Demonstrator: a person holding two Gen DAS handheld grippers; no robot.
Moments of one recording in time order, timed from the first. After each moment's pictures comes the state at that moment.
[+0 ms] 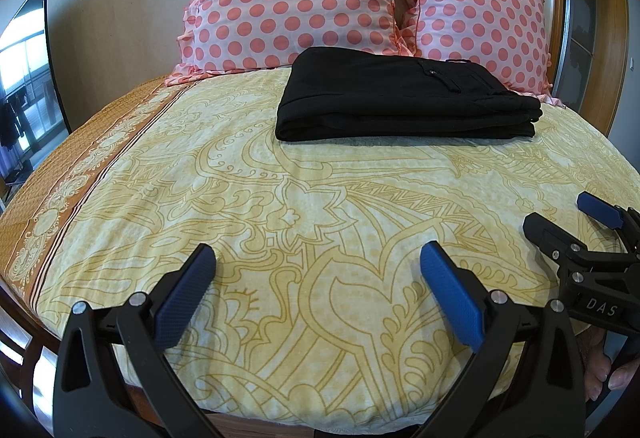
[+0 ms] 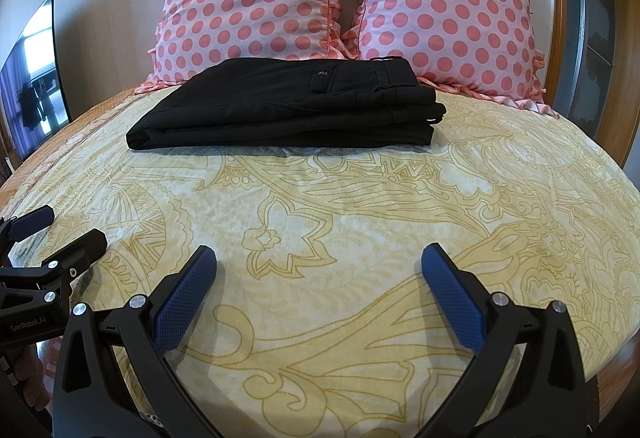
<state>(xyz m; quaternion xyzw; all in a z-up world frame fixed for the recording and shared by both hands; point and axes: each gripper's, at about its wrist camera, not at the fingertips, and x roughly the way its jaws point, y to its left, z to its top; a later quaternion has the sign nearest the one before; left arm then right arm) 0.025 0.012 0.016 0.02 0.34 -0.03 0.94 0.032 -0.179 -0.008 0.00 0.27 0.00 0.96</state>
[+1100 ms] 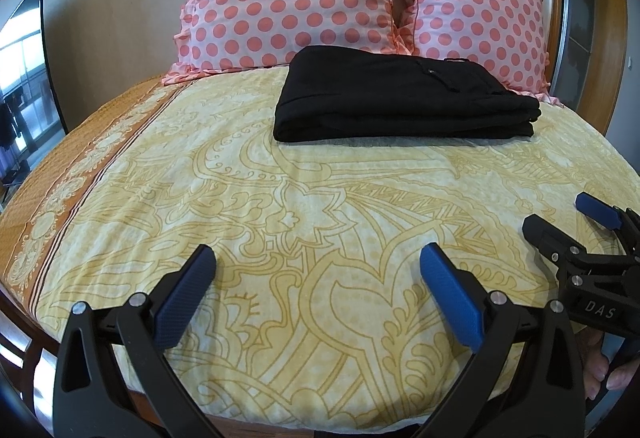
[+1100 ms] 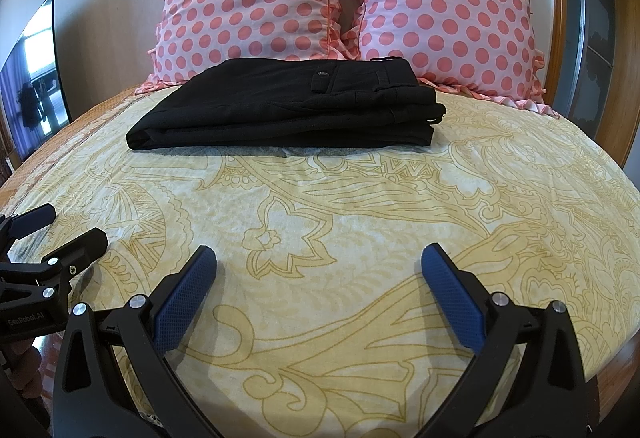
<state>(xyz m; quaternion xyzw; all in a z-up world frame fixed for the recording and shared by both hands) 0.029 0.009 0.016 0.02 0.34 -0.03 0.94 0.032 -0.179 -0.007 0.00 0.27 0.00 0.96</state>
